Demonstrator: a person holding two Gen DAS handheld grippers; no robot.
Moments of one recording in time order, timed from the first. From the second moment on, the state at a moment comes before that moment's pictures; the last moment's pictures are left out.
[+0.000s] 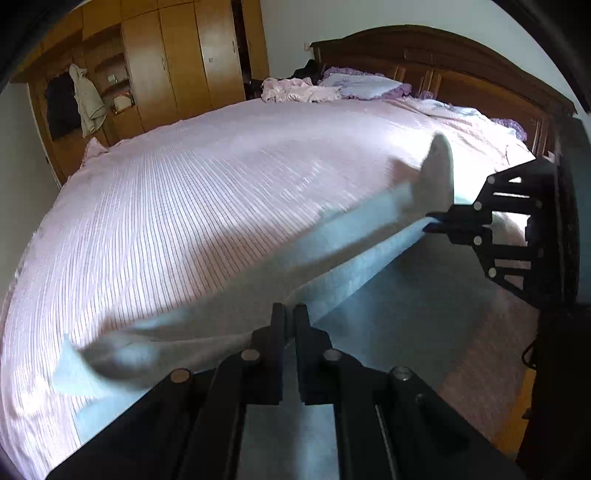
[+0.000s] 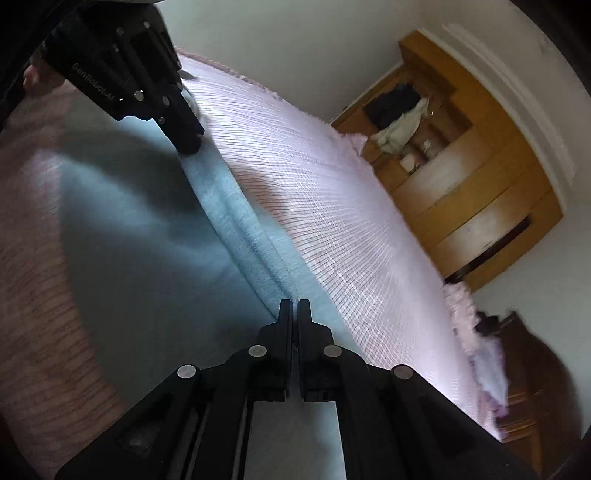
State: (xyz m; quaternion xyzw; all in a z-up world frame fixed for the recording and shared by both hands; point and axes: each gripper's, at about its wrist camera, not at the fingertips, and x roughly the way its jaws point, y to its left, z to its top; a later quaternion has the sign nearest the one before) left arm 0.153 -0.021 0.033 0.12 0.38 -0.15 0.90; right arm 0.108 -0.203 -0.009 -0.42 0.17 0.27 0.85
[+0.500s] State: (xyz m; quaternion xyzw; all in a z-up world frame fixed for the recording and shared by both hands) left arm 0.089 -0.044 -0.009 0.15 0.38 -0.12 0.90; right arm 0.045 -0.178 -0.070 -0.57 0.08 0.20 0.80
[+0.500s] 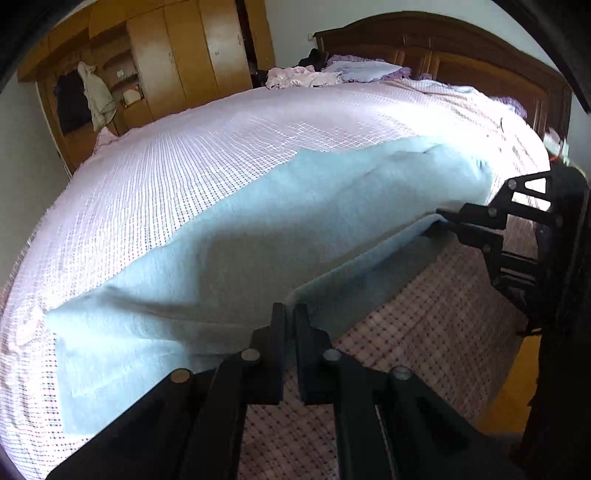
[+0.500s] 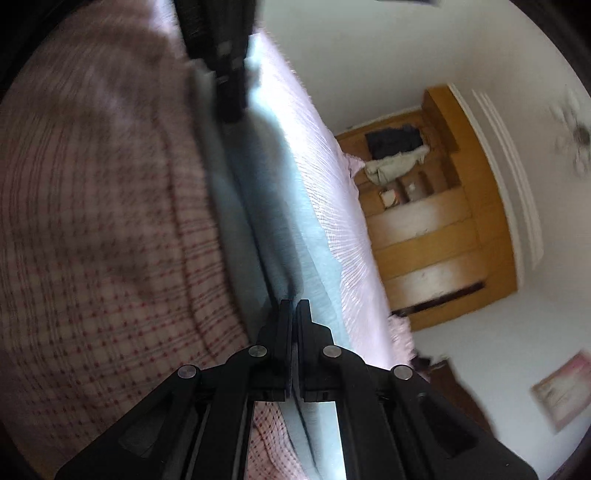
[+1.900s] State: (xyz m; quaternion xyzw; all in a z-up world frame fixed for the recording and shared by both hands) left arm 0.111 -0.081 -0.008 0.00 0.35 -0.08 0.93; right arm 0.193 -0.401 0.020 0.21 0.35 0.06 0.91
